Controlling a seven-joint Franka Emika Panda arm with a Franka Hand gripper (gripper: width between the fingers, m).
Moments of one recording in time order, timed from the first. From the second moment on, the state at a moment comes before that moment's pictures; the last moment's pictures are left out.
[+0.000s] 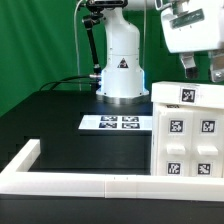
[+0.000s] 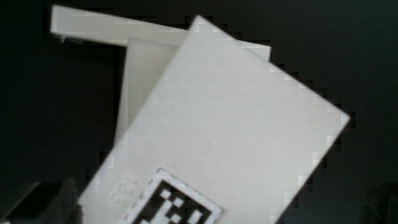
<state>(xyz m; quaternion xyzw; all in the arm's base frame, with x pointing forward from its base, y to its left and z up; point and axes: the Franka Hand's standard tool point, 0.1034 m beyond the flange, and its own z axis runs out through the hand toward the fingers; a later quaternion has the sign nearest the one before) 0.625 0.103 0.180 -0.82 0.57 0.01 0.11</state>
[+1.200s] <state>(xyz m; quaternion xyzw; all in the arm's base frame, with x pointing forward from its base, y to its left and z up) 0.629 0.107 0.179 -0.99 -0.08 -0.04 0.05</state>
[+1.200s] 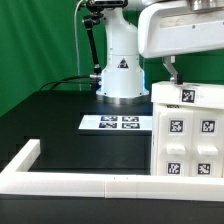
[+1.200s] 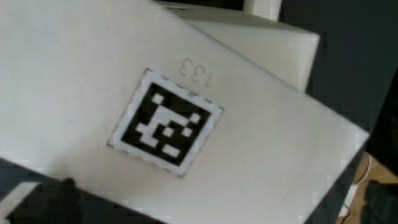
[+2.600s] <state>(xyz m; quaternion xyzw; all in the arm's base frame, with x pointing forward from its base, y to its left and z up) 0.623 0.098 0.153 -0.89 -0.45 -0.05 0.02</state>
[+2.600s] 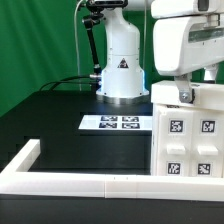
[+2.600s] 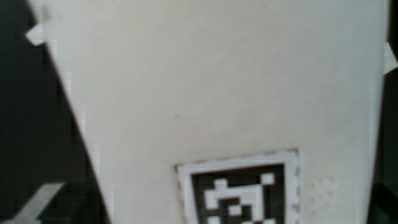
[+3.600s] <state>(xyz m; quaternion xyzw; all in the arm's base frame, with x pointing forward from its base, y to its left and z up) 0.627 0.096 0.154 -0.99 -0.11 -0.05 0.04</state>
